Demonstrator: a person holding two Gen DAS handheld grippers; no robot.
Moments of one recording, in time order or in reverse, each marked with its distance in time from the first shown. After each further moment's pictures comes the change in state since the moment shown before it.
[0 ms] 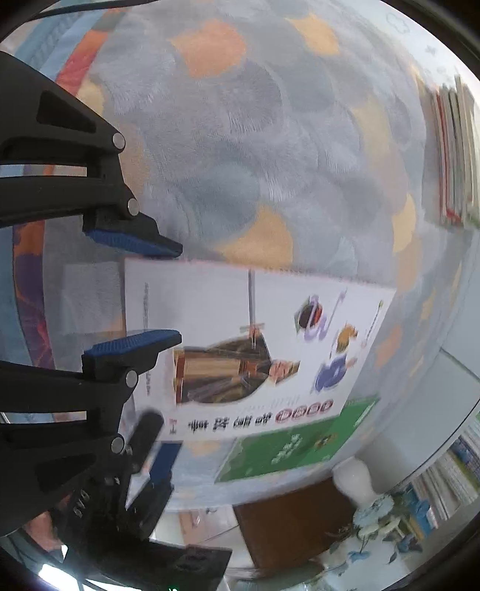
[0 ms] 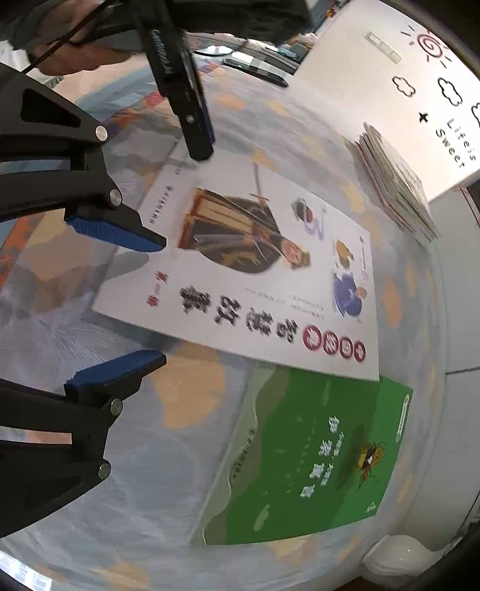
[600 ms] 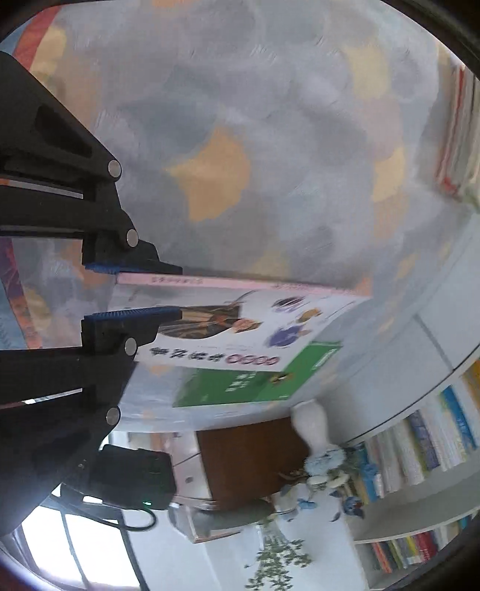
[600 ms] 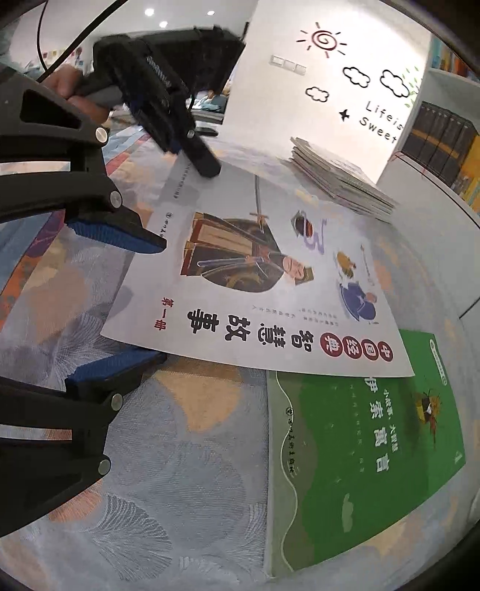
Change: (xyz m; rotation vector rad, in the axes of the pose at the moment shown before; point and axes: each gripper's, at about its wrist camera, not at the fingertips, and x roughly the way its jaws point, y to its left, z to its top) left arm 0.004 0.007 0.027 -0.099 -0.046 -0.335; right arm 0.001 -0.048 -0.012 0.331 -0.046 0.302
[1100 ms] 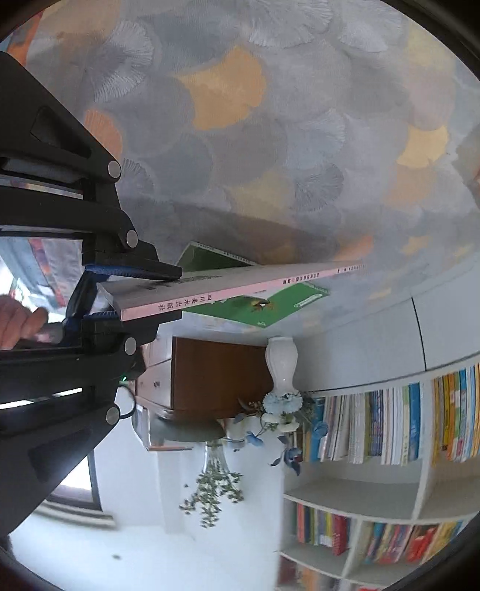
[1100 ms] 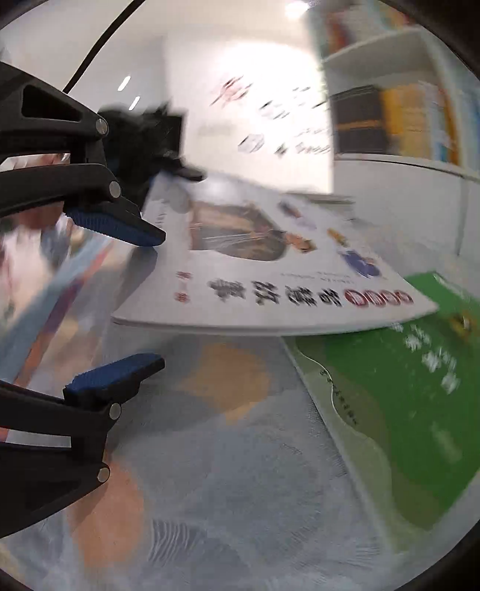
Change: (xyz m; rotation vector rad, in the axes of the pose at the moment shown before) left arm -0.009 0.005 0.011 -0.278 0.022 -0.351; right arm -0.004 -0.055 -0.010 0.398 0.028 0.392
